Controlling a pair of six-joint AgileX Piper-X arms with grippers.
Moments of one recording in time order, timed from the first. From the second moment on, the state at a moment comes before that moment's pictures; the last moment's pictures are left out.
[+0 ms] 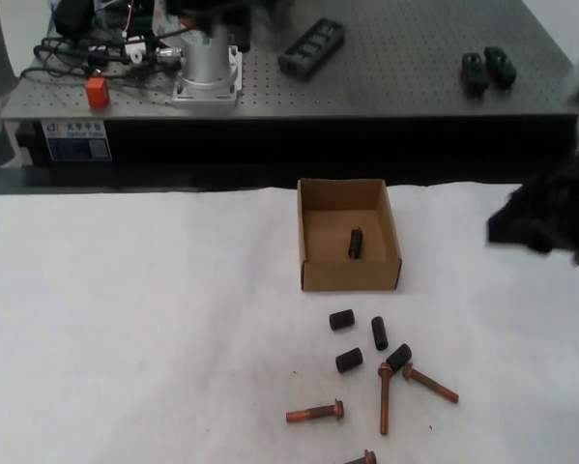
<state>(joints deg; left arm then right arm) -27.5 81.8 -92.2 60.4 -3.7 -7.2 -3.9 70.9 -54.5 45.7 -16.5 -2.1</state>
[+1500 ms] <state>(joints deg) -27.5 44.0 -70.9 67.3 0.5 -10.5 13.7 104.1 -59.5 46.3 4.0 -20.4</state>
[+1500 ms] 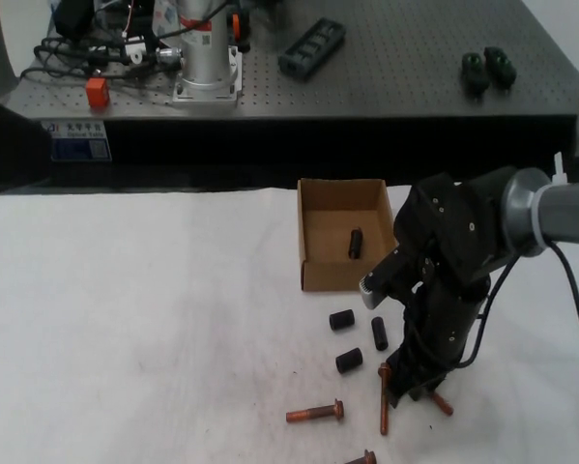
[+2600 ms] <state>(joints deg) -33.2 78.3 -70.9 52.8 9.7 2.0 8.2 71.4 -58.7 51.2 -3.3 6.6</state>
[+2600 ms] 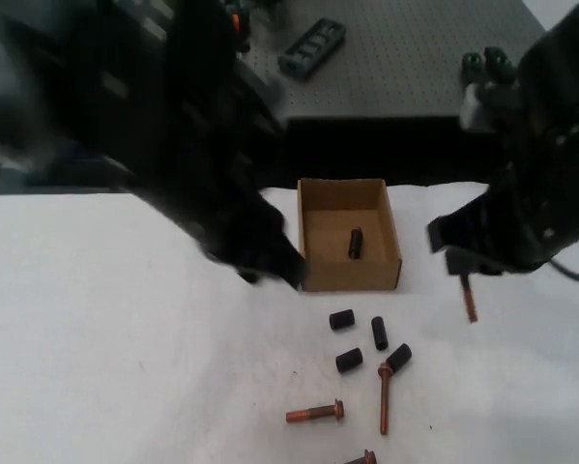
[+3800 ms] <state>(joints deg) -43.4 125.9 -99.8 55.6 10.6 21.2 -6.5 69.6 -58.7 45.5 -9.0 10.0</state>
